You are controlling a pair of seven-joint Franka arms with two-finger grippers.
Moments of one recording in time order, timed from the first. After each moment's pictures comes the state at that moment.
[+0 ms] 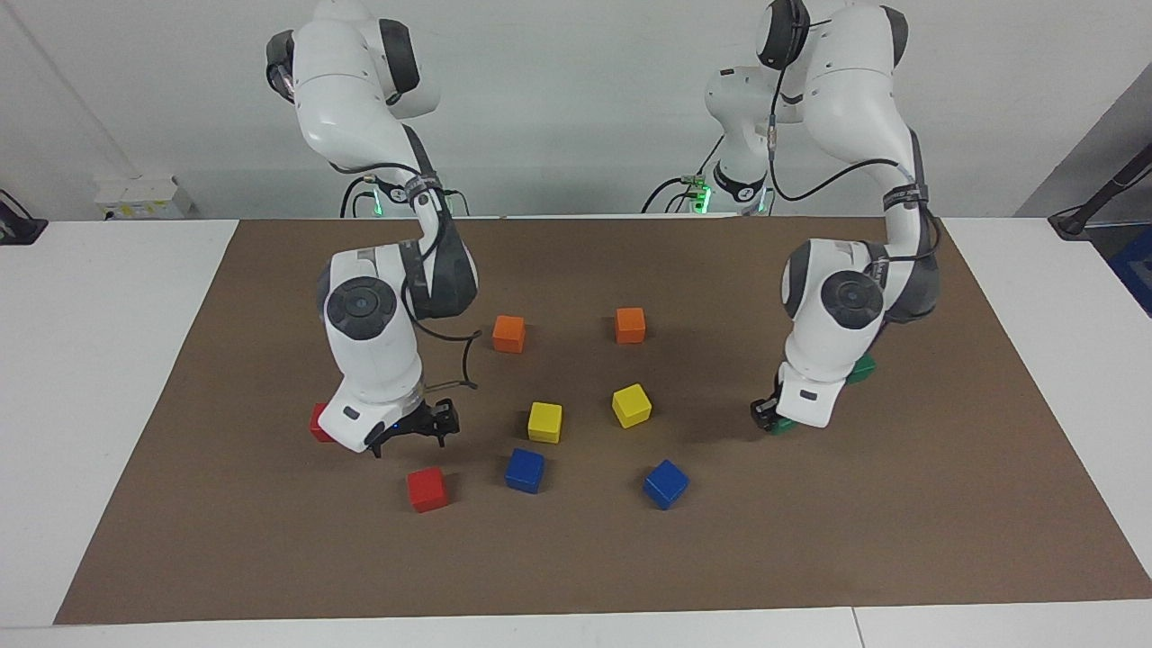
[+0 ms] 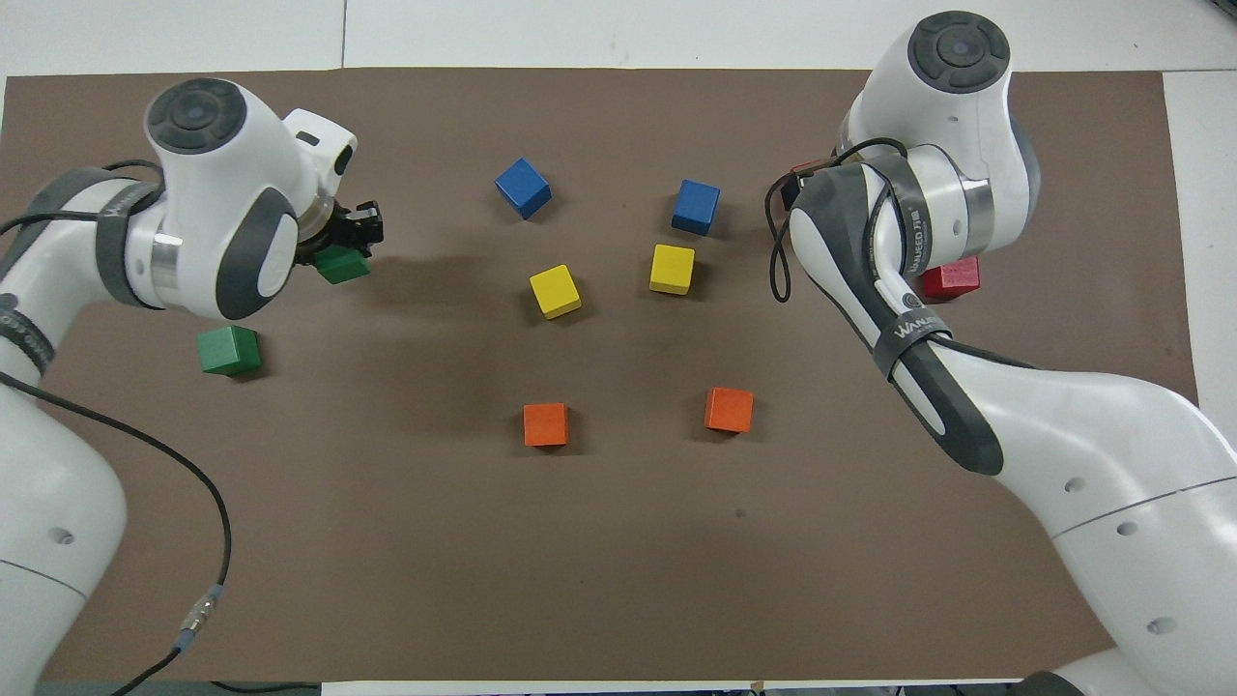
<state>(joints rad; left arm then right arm) -0.08 0.45 -0.11 -1.63 0.14 2.03 -0.46 0.20 0.67 0.01 -1.29 -0.10 1.99 0.06</state>
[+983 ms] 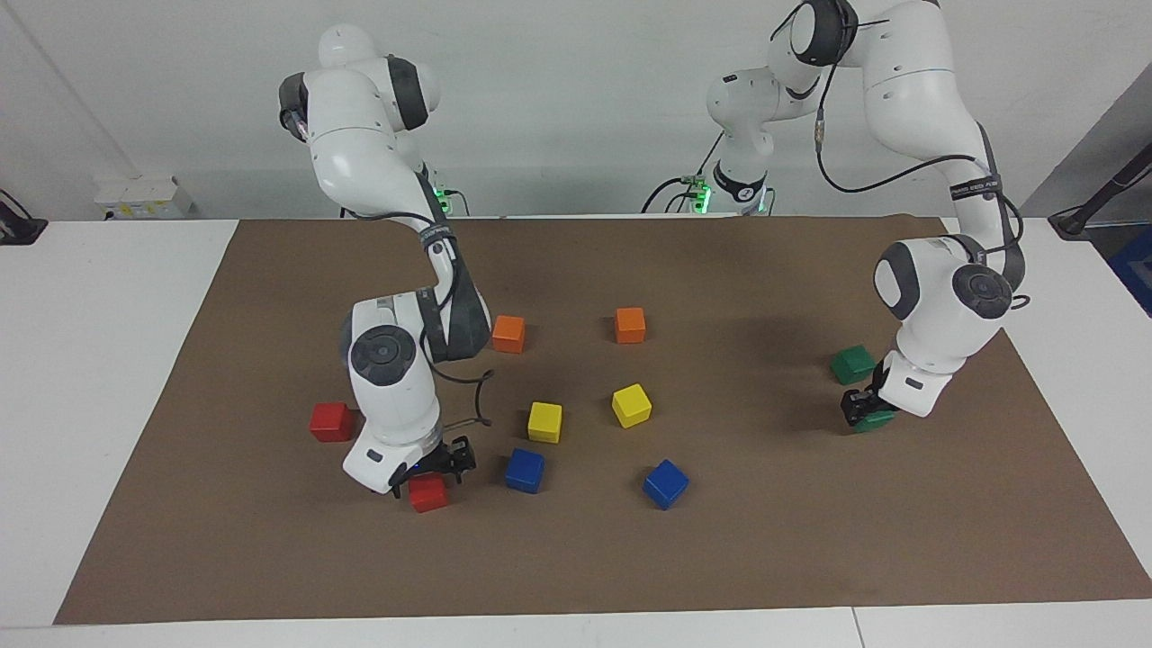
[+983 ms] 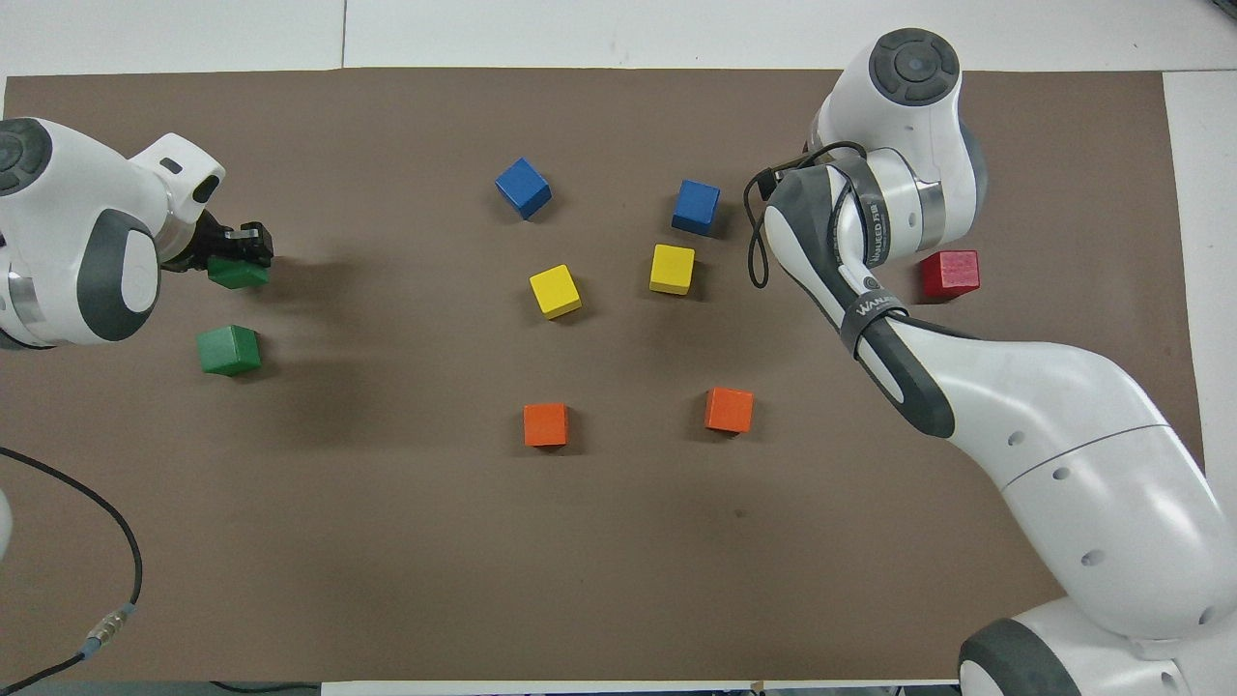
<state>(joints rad) 0.11 0.45 -0.11 -1.74 0.09 2.22 -0.13 0.19 0.79 0.02 -1.21 -0.09 2.08 0.03</state>
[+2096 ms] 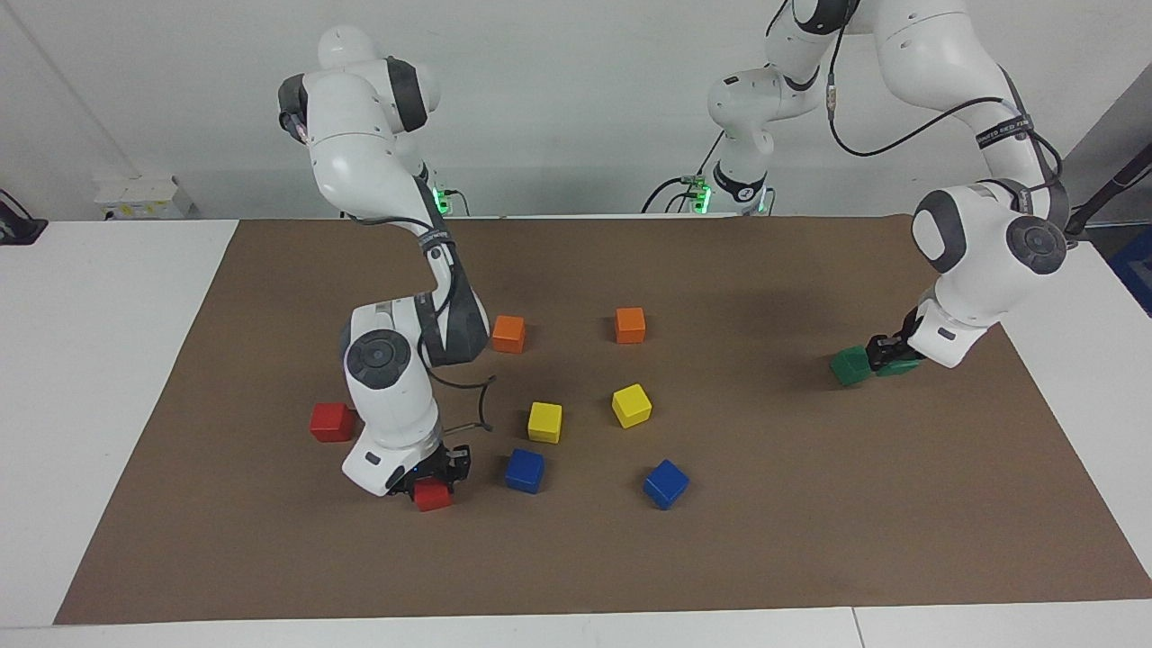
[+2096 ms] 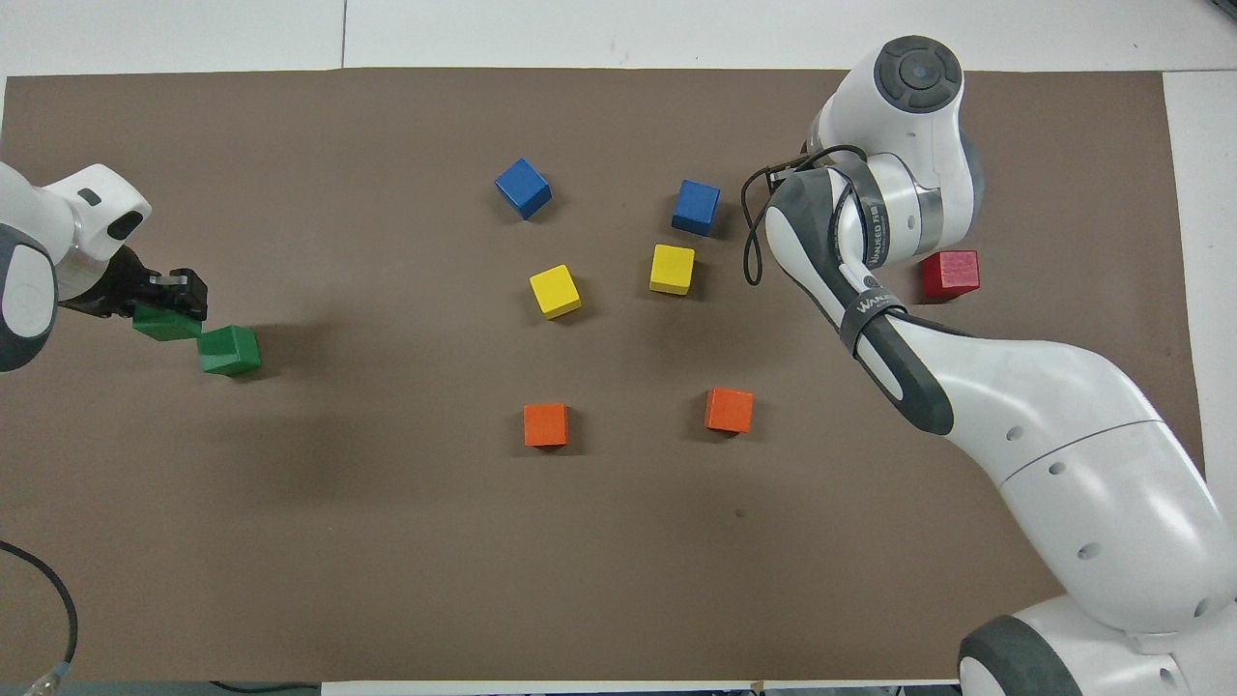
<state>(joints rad) 0.20 0.27 -0.11 -1.84 0.08 2.00 0.05 0.19 0.79 0.02 -1.23 -0.07 2.13 0.04</state>
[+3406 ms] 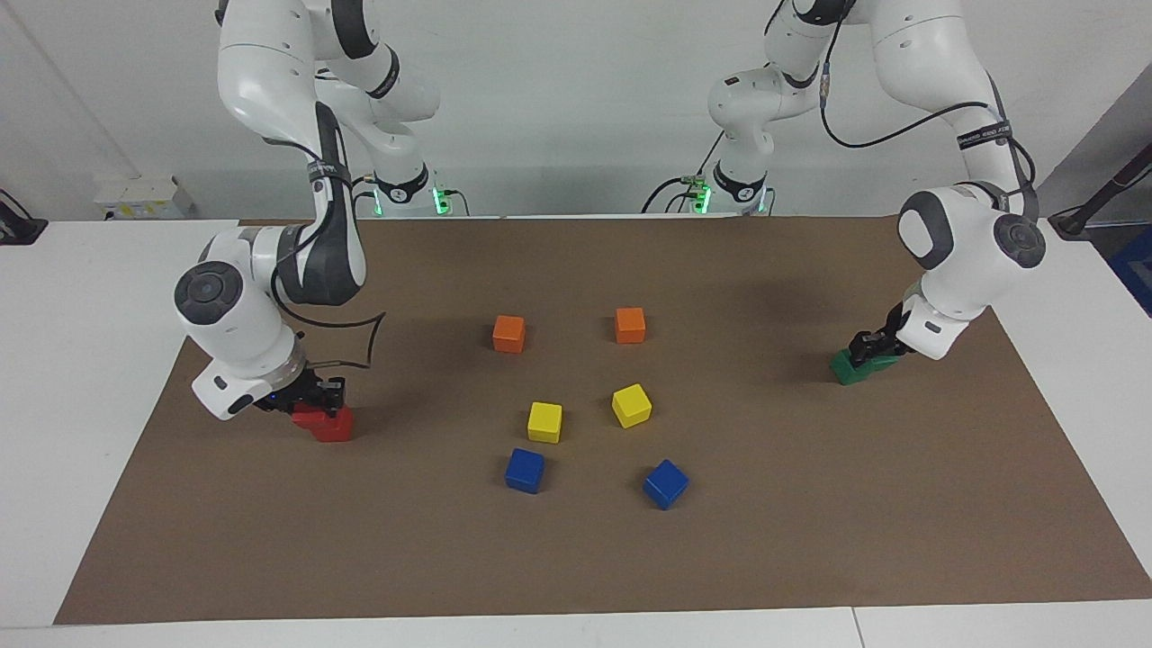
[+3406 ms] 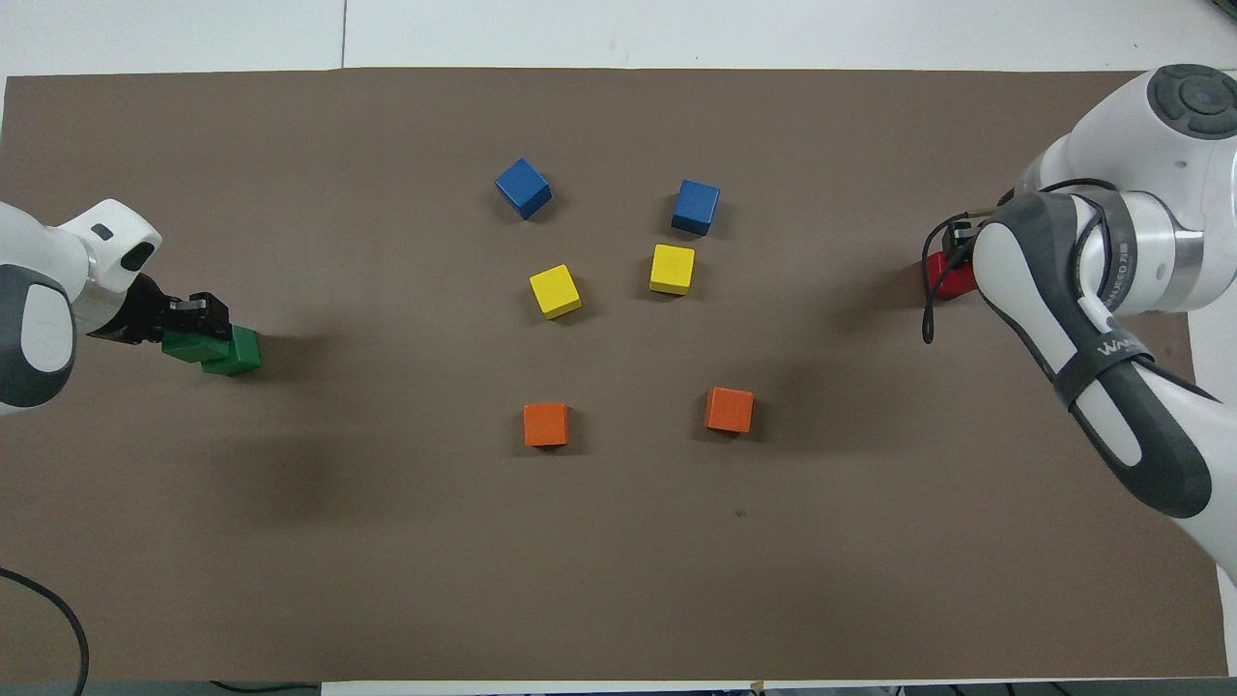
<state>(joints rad) 0.21 0.23 -0.11 -1.95 -0.02 2.08 0.05 -0.05 0.41 0.02 -1.69 -0.08 2.03 -0.02</state>
